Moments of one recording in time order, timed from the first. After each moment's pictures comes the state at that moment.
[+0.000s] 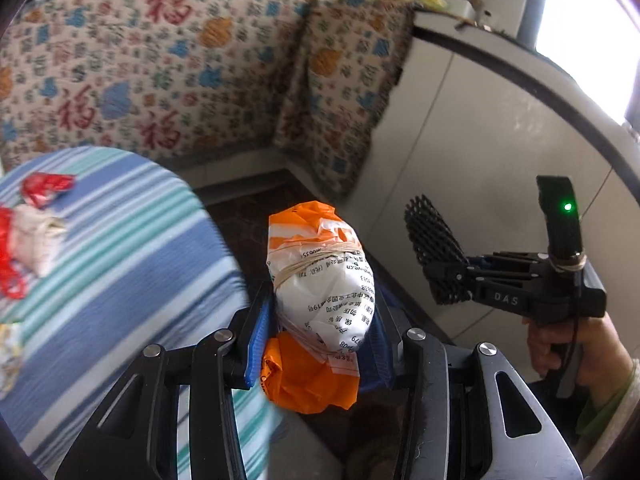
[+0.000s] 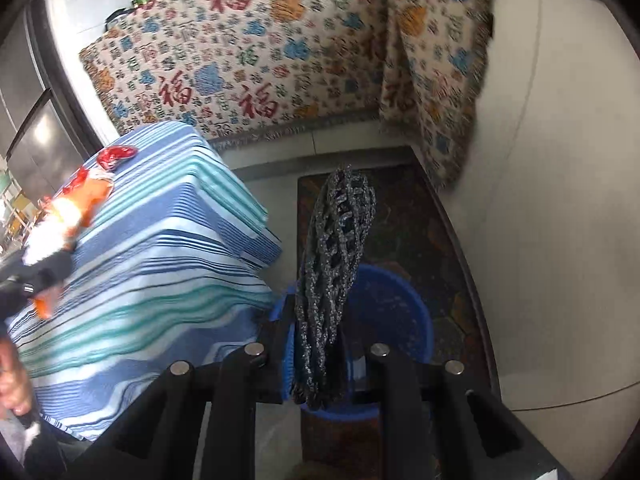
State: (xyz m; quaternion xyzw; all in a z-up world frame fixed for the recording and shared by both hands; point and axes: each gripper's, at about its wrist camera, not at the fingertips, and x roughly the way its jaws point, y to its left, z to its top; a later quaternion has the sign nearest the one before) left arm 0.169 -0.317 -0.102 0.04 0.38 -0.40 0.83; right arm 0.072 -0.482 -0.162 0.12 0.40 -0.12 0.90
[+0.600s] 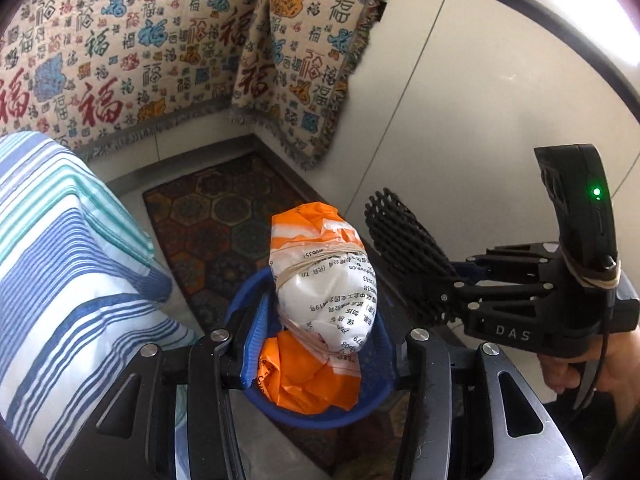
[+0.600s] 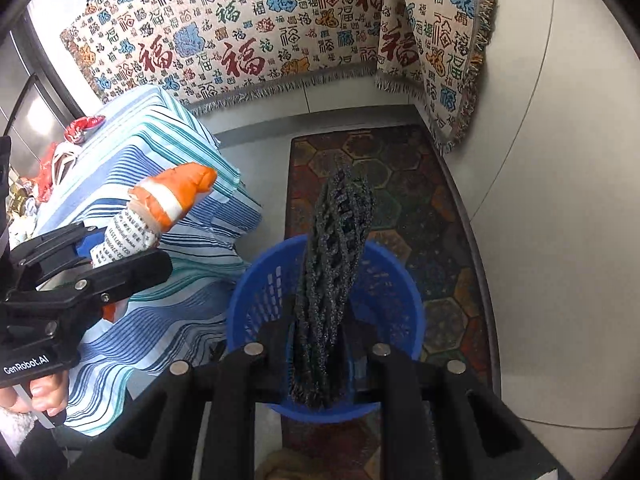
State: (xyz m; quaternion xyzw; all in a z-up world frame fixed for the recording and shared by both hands) left arm 0.199 -0.424 -0.173 0.07 0.42 -0.43 0.80; right arm 0.104 -0.532 -0.217 0.12 0.48 -0.08 0.87
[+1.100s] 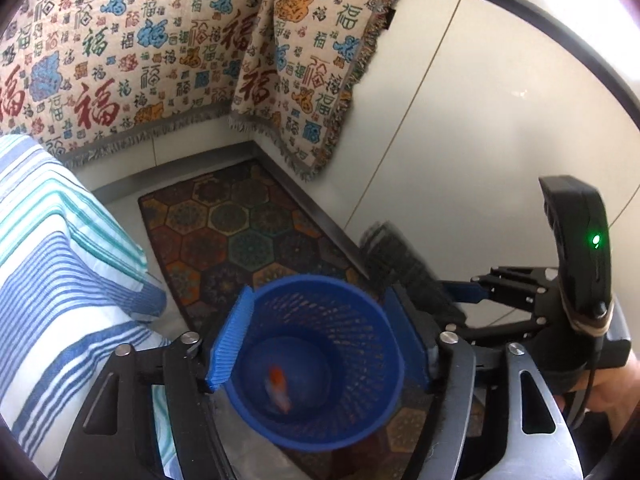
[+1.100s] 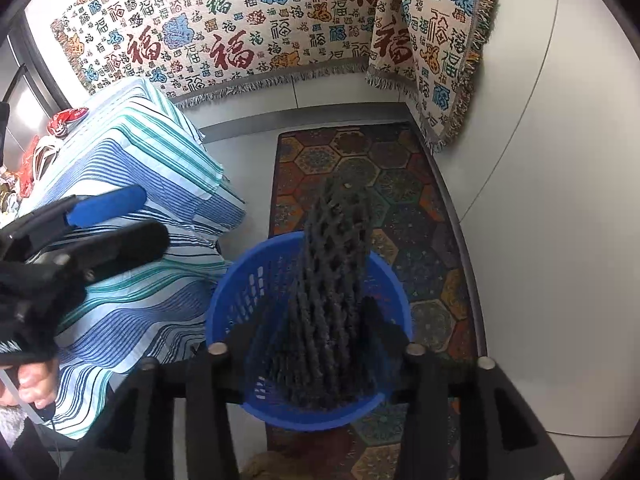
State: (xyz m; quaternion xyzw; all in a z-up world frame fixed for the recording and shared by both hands) left arm 0.217 -0.433 -0.173 0.05 0.42 -0.43 0.80; right arm 0.114 -0.538 -0.226 0.10 0.48 -0.10 0.86
